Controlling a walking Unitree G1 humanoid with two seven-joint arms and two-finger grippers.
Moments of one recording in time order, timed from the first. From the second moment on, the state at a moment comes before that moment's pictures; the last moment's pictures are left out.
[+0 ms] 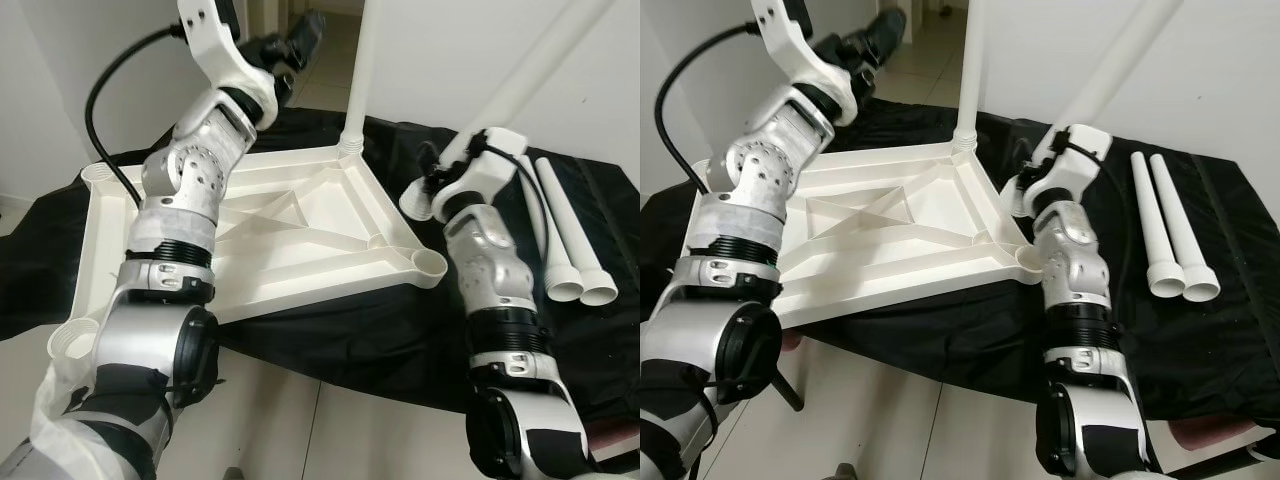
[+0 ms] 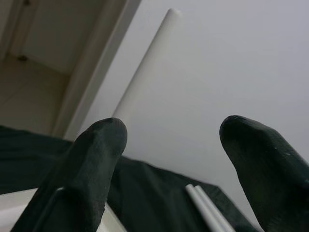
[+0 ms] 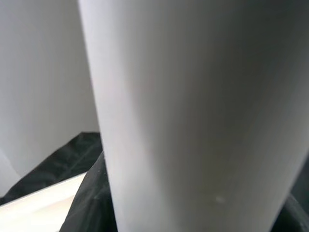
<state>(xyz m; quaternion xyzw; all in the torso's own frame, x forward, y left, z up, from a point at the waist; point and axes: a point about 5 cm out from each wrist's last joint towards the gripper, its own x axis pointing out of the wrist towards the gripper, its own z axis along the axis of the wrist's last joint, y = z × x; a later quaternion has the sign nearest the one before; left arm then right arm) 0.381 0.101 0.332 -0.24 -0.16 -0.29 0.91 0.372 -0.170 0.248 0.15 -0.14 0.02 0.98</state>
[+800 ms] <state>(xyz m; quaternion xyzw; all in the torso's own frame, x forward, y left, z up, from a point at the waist) 0.379 0.119 0.273 -0.19 -0.10 -0.19 0.96 0.355 -0.172 0.239 0.13 -0.14 0.03 0.98</state>
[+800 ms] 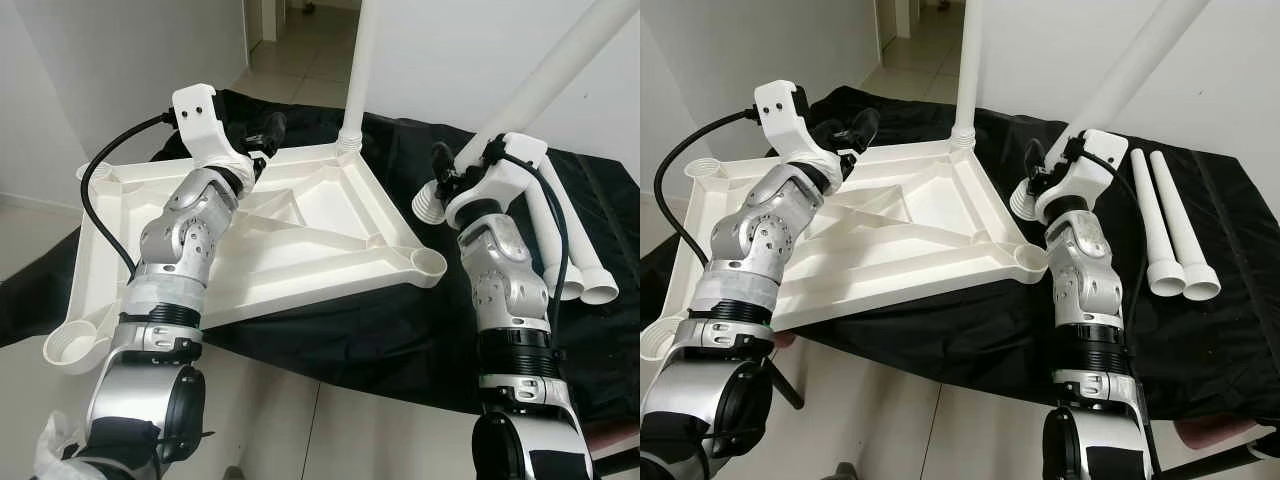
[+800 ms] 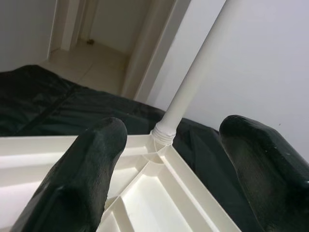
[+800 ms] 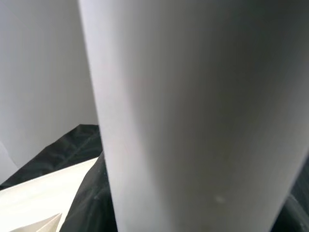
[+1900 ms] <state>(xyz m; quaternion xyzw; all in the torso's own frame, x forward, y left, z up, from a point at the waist) 0.338 0.099 0.221 0.02 -0.12 -0.21 0.97 0.343 -0.171 0.226 0.03 -0.12 0.07 0.99</state>
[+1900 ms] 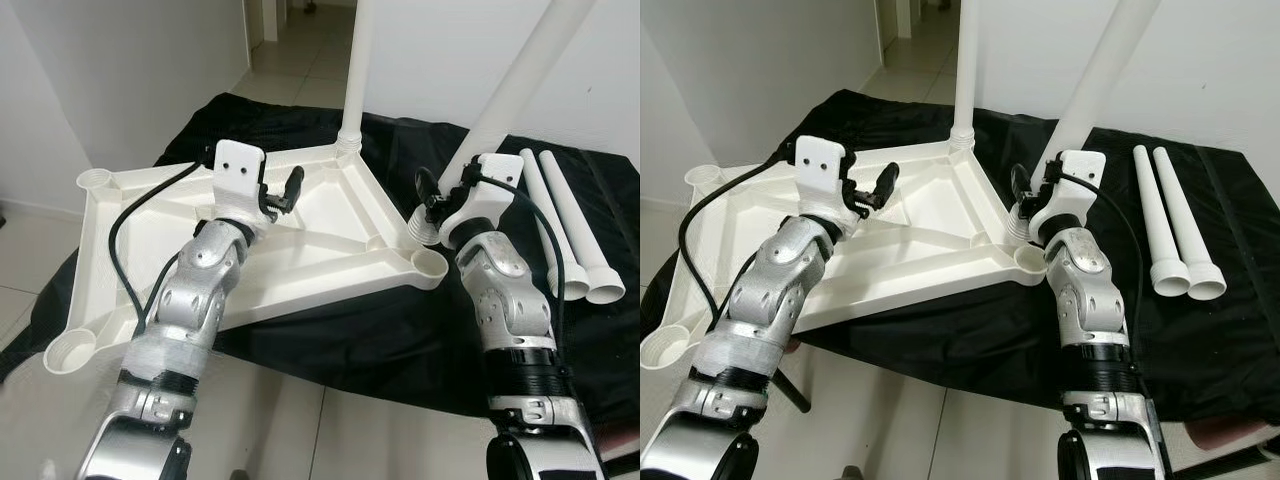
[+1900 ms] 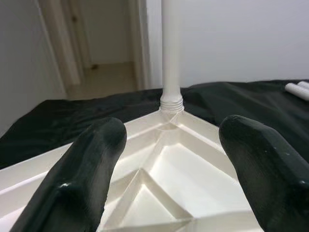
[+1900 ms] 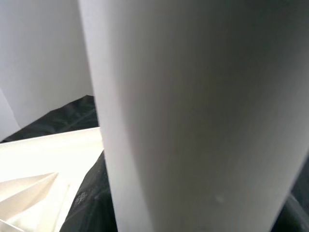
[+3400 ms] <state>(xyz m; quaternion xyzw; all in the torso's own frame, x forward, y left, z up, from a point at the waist) 0.308 0.079 0.193 0.00 -0.07 -0.25 0.97 0.346 -0.202 0.194 -0.03 -0.09 0.04 0.99</state>
